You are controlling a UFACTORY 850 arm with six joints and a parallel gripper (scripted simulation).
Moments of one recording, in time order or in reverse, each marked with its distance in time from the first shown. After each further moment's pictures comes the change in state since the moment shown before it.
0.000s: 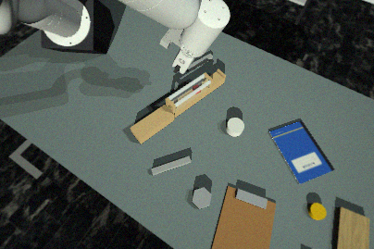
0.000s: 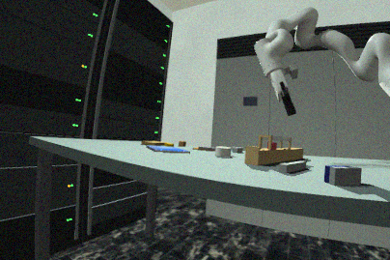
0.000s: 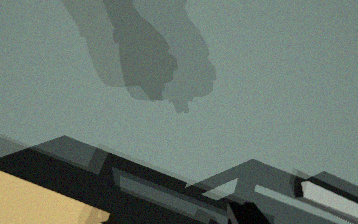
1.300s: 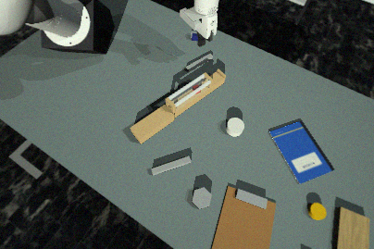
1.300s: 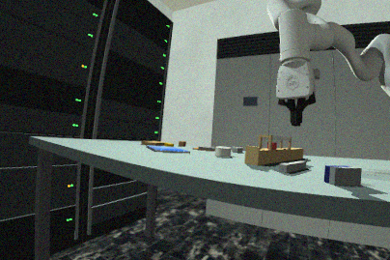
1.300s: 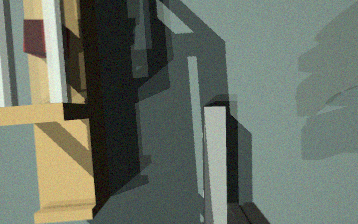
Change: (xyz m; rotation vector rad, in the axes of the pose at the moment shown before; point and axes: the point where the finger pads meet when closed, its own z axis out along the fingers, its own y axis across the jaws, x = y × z) arm -0.017 0.192 0.078 0.311 -0.245 -1.111
